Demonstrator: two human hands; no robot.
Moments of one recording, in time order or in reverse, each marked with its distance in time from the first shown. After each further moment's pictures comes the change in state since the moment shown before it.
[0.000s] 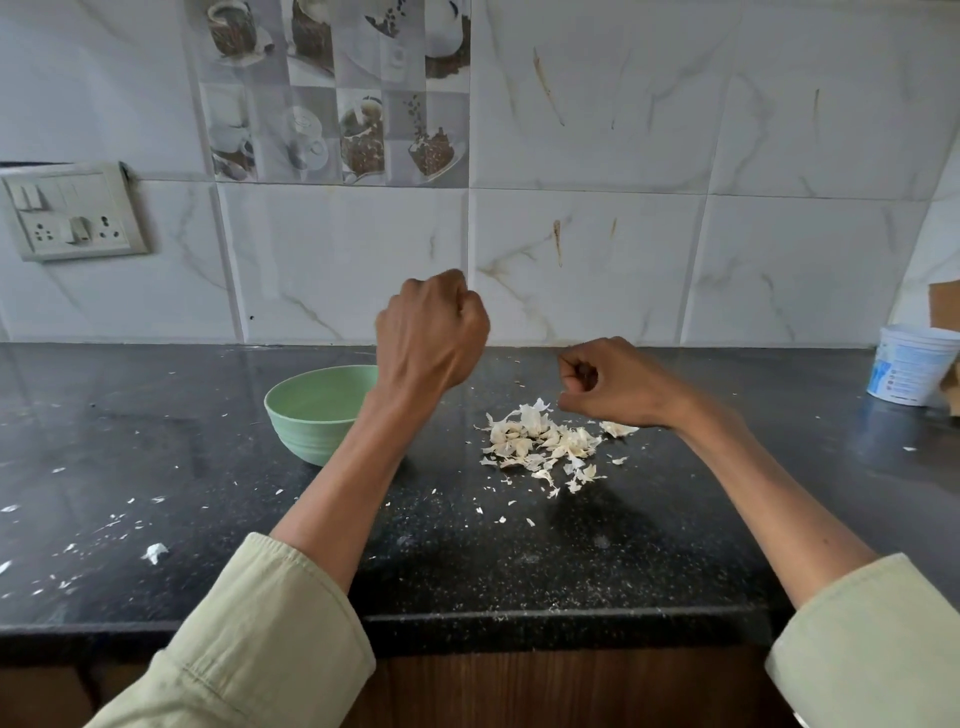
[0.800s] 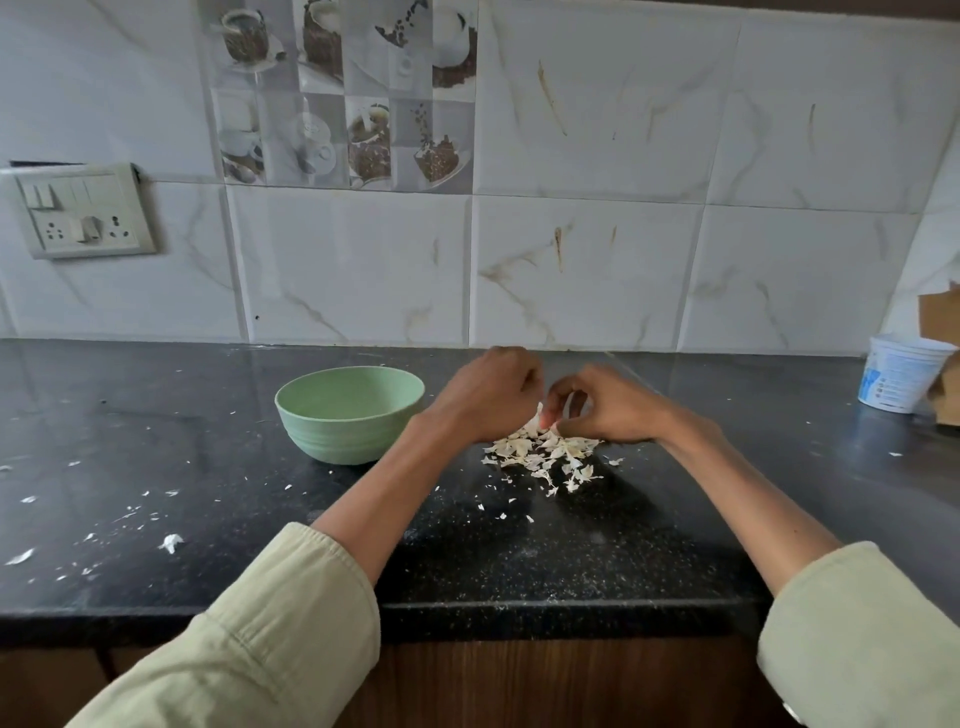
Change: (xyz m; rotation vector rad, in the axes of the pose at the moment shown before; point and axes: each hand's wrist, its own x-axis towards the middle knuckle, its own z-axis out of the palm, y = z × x) left_hand -0.025 0.005 0.041 -0.040 -0.592 0.173; right_hand 0.007 0.015 0.018 0.005 -0.175 -0.059
